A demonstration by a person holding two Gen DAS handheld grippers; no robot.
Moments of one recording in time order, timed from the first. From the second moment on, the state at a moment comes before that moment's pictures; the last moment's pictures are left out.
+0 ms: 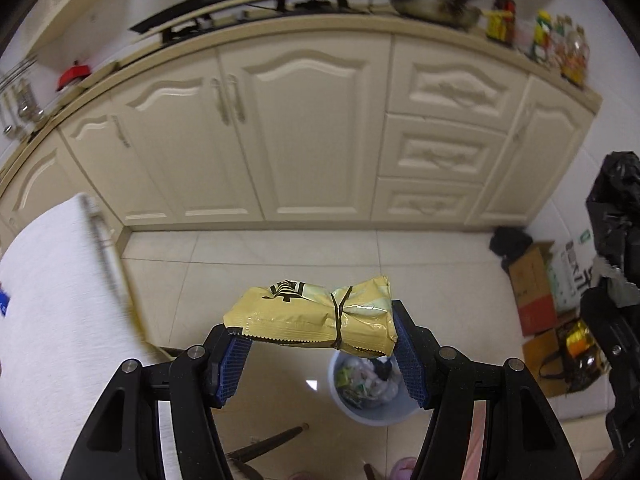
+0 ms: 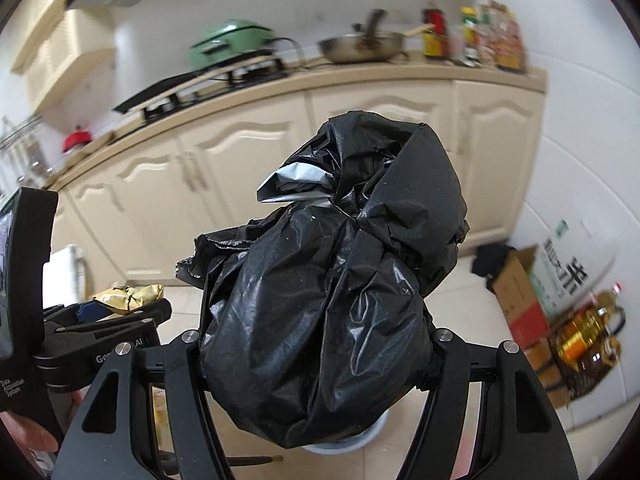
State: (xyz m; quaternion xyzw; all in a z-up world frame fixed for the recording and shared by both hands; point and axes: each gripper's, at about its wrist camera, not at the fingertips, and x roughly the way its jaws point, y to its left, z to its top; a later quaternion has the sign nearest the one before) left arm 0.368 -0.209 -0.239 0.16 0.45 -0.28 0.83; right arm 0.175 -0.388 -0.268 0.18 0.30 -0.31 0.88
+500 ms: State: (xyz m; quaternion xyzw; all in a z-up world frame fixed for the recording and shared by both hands) left arm 0.399 -0.338 -0.309 0.29 0.48 -0.34 0.75; right arm 0.163 -0.440 -0.334 0.26 0.34 -0.32 0.85
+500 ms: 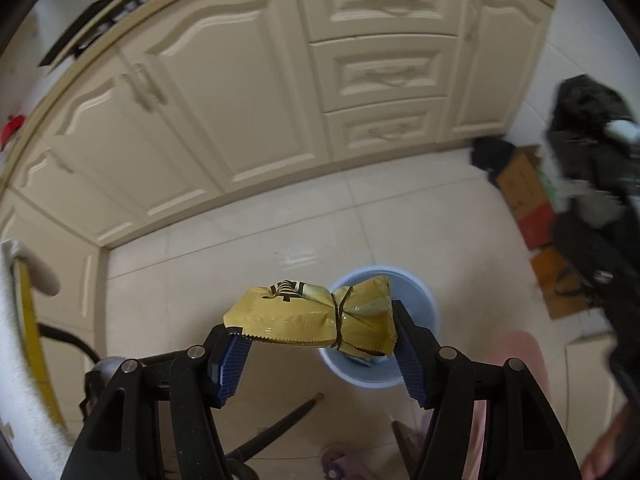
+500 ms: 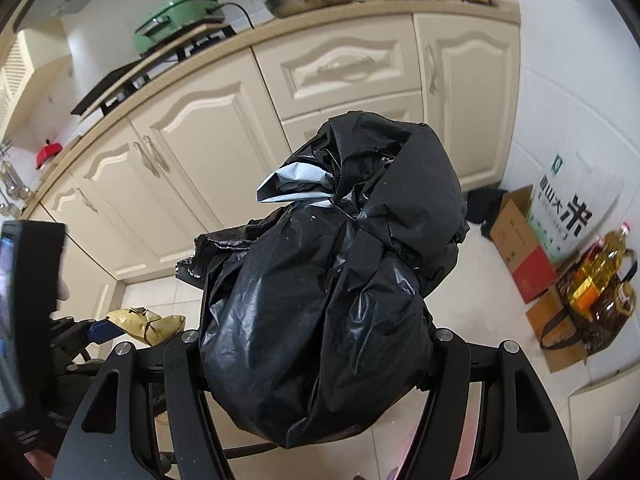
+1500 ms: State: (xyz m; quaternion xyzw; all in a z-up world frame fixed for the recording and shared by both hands) left arm 0.454 -0.360 -0.334 0.29 0.51 -0.29 0.76; right arm 0.167 -0.446 -0.376 0.31 0.38 -0.26 0.83
